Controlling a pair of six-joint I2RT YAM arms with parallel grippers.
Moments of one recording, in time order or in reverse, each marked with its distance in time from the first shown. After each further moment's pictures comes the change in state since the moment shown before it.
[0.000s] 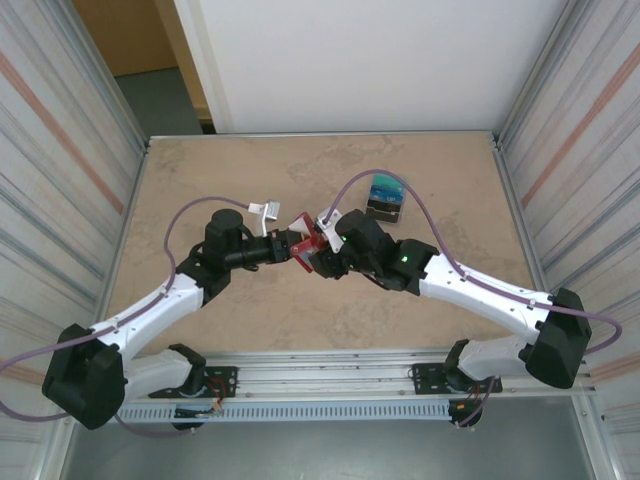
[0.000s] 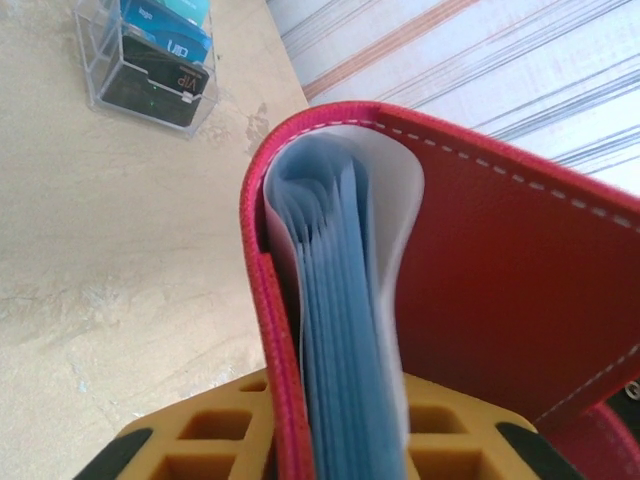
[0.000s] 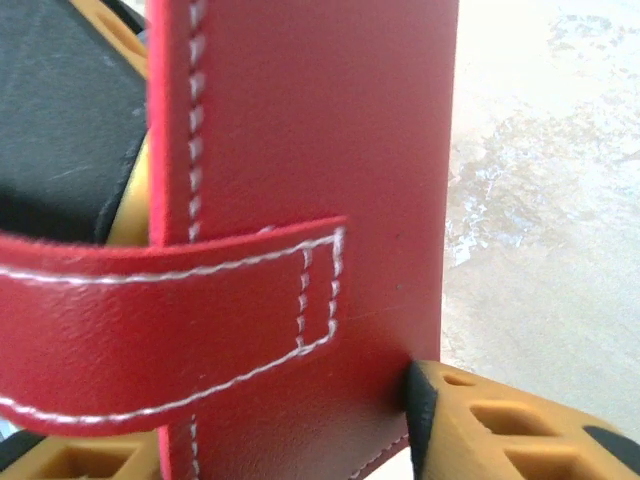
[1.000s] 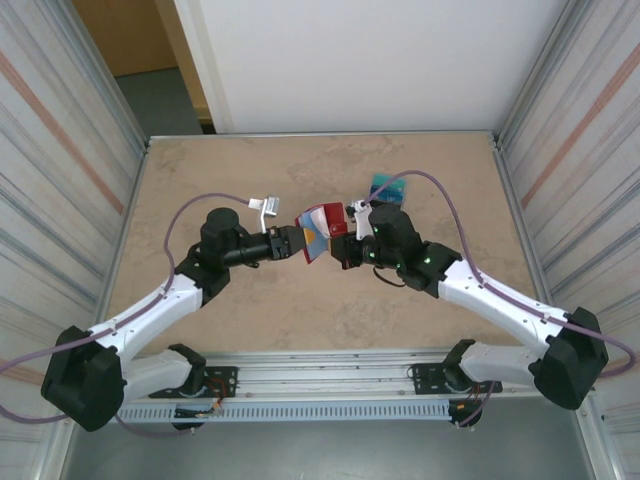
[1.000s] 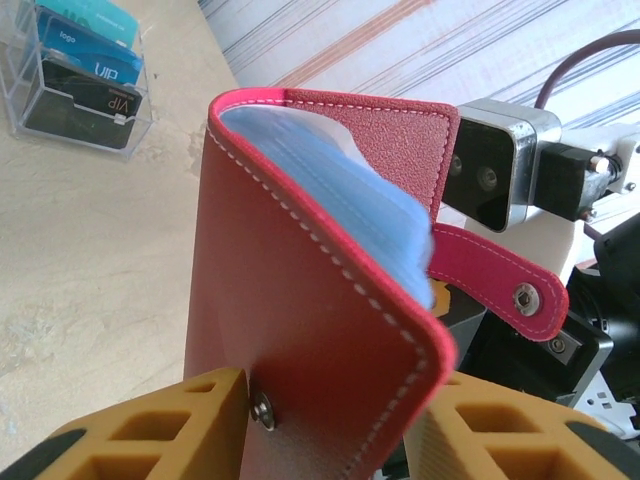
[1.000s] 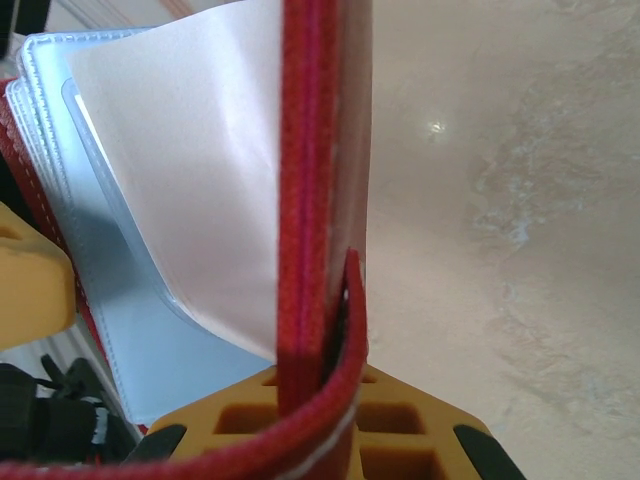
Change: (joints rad) left arm 0.000 -0.010 0.002 0.103 0.049 -0.043; right arm -0.180 -0.123 -0.166 0.200 -0.257 0.334
